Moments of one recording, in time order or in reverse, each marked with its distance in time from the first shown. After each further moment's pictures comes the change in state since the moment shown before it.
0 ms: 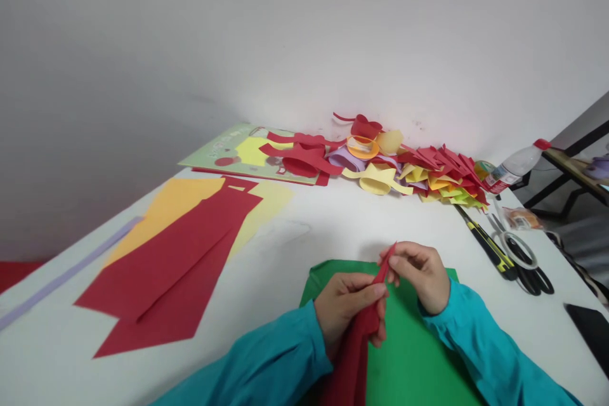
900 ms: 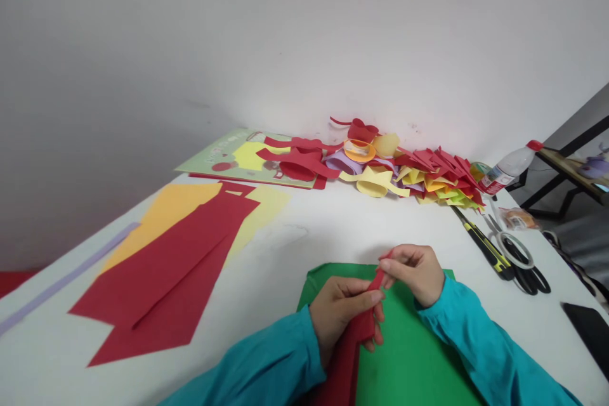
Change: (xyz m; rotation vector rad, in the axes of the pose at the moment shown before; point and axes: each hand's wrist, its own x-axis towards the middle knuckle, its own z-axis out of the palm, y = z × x) left_hand -0.004 0.002 0.000 0.133 0.040 -0.029; right_hand 0.006 0.005 -0.004 0.138 0.018 0.159
